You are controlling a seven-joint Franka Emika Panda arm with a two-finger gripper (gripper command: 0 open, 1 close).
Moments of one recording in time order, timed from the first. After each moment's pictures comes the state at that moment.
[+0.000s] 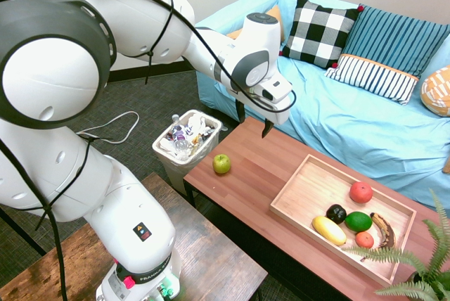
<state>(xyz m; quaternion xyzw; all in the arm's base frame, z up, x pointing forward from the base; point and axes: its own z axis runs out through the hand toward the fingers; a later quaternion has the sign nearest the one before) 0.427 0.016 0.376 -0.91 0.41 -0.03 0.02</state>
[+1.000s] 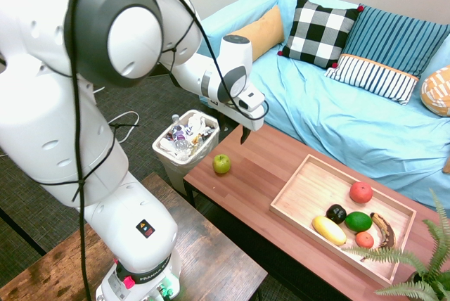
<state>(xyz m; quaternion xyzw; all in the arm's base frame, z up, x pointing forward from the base) 0.434 0.100 0.283 -0.93 0.38 0.00 0.00</state>
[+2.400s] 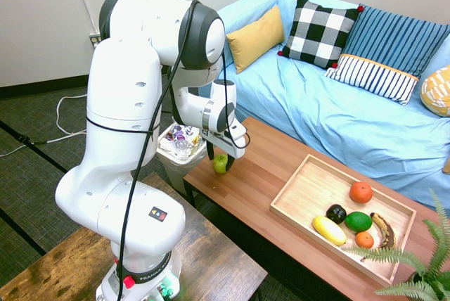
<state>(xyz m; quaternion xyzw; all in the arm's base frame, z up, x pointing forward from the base) 0.443 0.157 0.107 -0.91 0.40 0.06 -0.07</state>
